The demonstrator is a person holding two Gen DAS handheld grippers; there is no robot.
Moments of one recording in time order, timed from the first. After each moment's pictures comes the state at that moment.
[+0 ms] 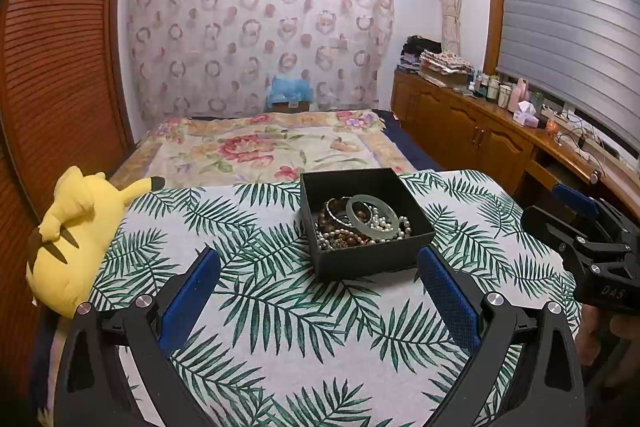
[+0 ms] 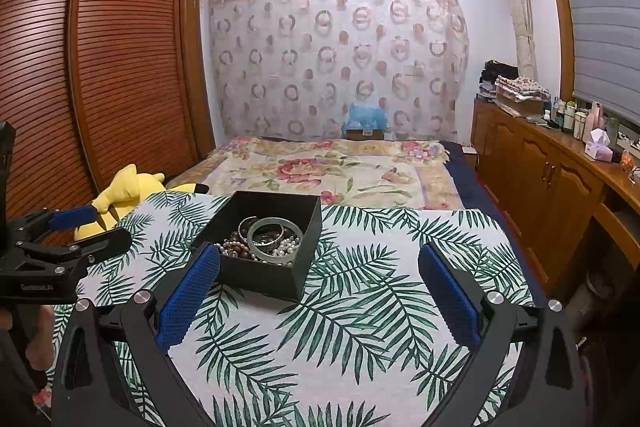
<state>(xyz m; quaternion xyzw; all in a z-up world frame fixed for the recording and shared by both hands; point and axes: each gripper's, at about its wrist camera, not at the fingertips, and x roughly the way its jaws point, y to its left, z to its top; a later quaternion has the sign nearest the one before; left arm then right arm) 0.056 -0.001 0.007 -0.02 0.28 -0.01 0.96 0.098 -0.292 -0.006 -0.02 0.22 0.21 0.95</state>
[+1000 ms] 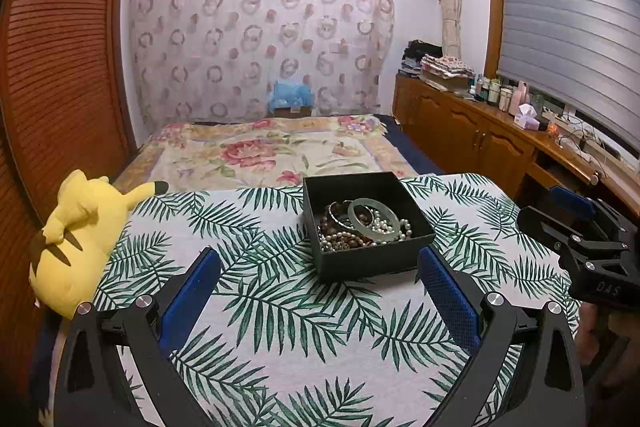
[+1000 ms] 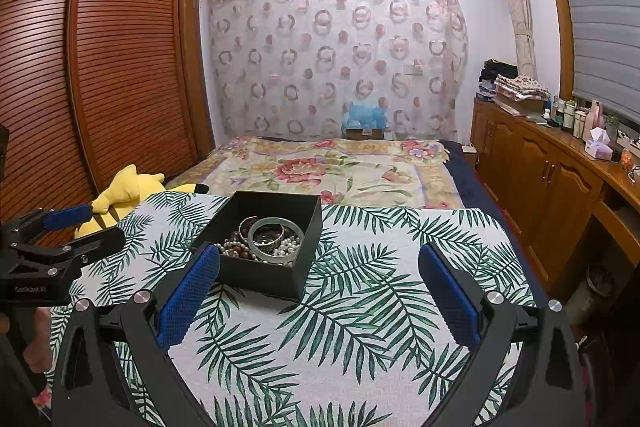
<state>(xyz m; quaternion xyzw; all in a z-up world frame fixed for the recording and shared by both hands) 0.050 -0.002 0.009 -0.02 0.27 -0.01 0.96 0.098 -0.292 -0.006 -0.02 0.22 0.21 0.95</state>
